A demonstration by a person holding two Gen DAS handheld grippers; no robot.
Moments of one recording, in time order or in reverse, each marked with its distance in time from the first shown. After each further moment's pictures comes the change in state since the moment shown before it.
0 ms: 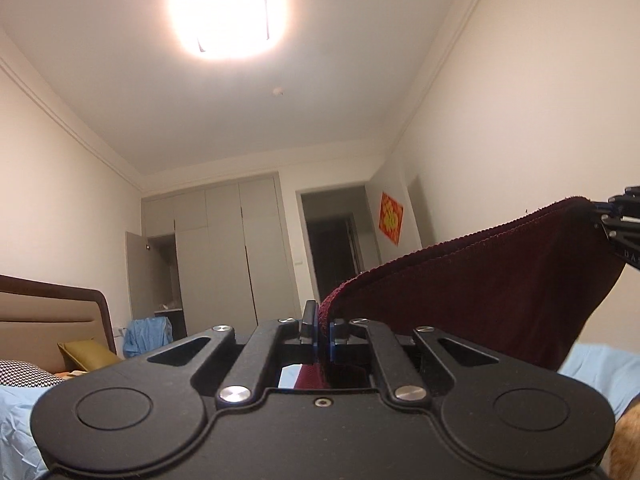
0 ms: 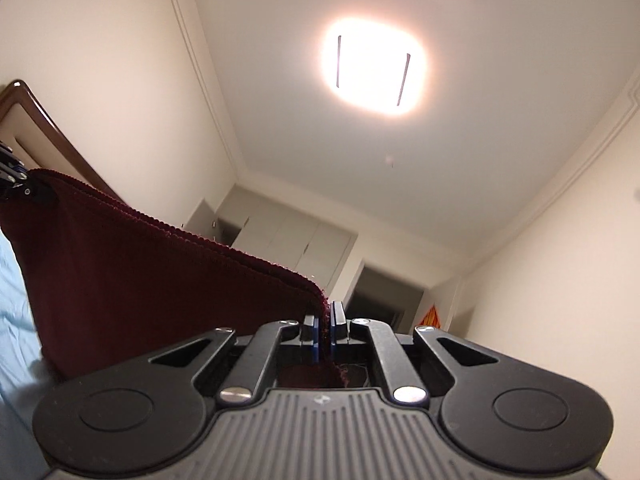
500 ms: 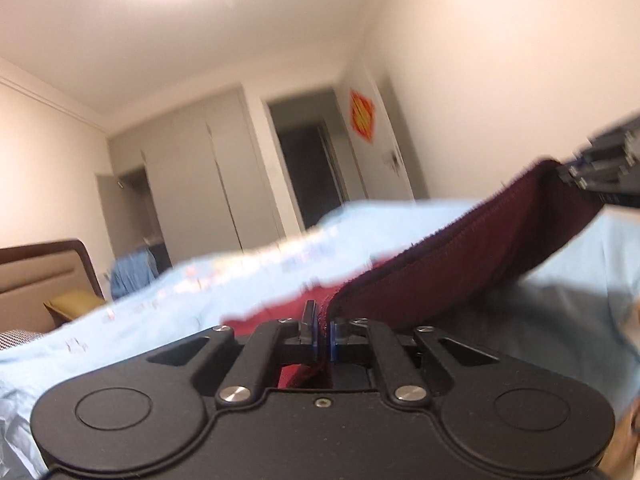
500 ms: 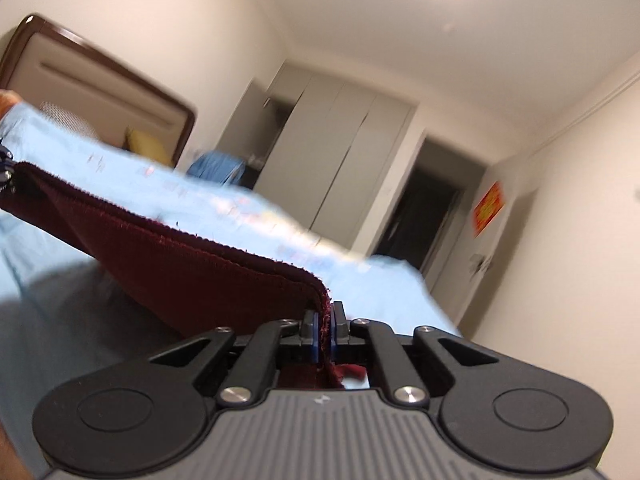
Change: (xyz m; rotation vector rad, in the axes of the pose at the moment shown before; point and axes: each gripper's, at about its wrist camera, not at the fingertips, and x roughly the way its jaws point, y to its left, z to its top) left arm 0.045 -0.022 -0.089 0.092 0.263 -0.054; right arm 0.068 0.011 -0.092 0.030 0.388 0.172
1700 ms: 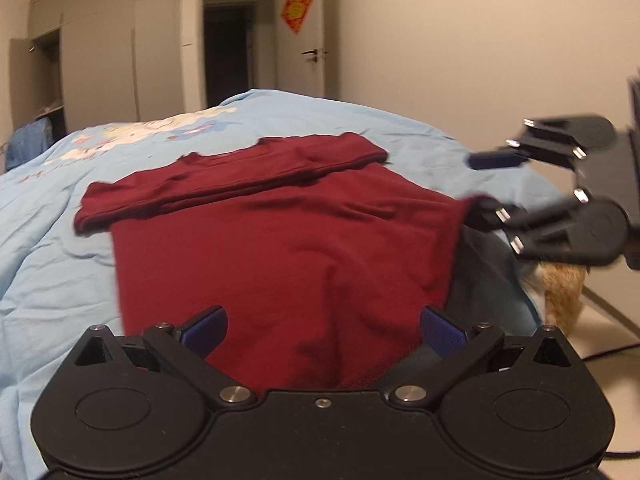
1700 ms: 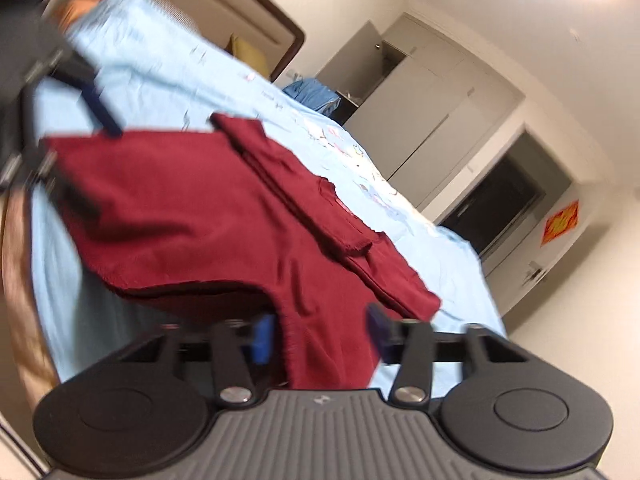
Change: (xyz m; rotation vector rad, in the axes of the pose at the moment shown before) left arm 0.045 -0.041 -0.027 -0.148 0.385 -0.385; right arm 0.026 0.051 -0.036 -0.283 0.220 0.239
